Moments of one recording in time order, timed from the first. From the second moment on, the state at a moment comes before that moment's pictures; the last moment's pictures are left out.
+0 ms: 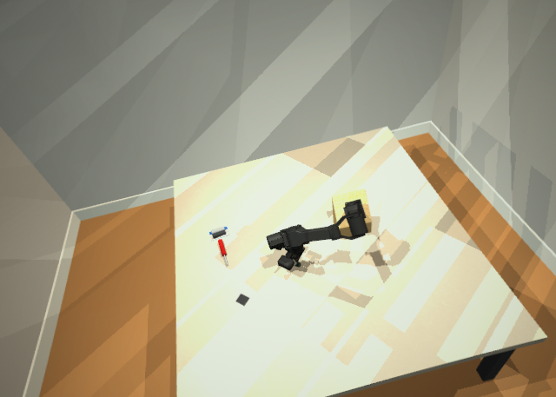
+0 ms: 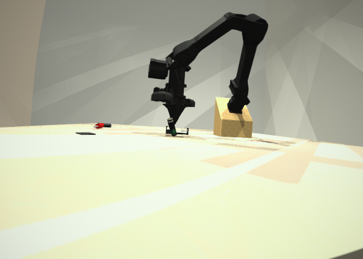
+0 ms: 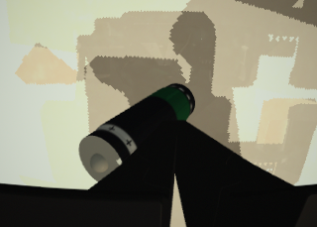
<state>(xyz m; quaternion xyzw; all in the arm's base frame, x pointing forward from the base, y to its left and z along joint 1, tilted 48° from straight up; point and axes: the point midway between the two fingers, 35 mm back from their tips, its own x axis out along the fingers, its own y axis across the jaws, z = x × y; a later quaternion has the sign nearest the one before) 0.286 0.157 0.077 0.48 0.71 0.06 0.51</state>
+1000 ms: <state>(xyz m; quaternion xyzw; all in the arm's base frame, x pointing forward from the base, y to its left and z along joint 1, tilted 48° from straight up) 0.297 0.111 0.136 0.47 0.72 0.06 0.51</state>
